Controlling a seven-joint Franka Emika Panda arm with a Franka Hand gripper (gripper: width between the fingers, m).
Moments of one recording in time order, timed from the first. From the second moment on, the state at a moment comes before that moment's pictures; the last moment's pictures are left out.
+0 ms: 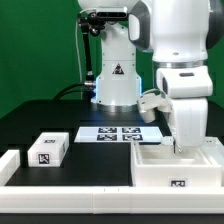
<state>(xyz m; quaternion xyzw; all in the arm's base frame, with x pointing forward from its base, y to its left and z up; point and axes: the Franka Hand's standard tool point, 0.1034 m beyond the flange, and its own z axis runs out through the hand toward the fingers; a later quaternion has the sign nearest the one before) 0.524 0.111 0.029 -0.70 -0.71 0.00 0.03</state>
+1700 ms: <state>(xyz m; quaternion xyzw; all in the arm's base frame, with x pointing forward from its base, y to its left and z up) 0.524 0.125 0.028 -0.71 -0.71 0.00 0.04</state>
